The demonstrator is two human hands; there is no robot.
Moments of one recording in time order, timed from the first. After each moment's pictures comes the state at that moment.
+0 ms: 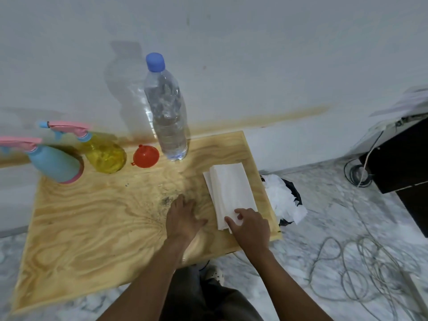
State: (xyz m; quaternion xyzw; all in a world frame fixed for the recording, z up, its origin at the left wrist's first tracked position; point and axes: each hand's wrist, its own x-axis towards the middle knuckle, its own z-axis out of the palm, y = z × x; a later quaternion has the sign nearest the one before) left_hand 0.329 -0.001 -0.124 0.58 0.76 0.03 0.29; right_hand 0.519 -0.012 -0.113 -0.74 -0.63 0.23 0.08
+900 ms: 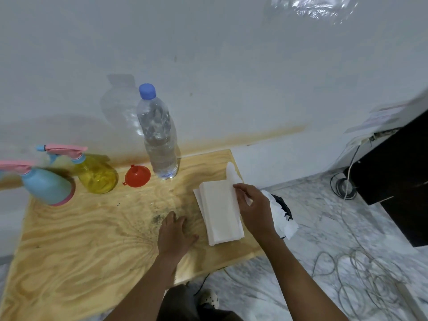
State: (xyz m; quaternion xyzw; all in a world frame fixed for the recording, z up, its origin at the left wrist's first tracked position) left_hand 0.329 -0.004 -0.127 0.59 0.76 0.06 0.29; right_hand 0.539 0.033 -0.024 -0.64 -0.60 0.29 0.38
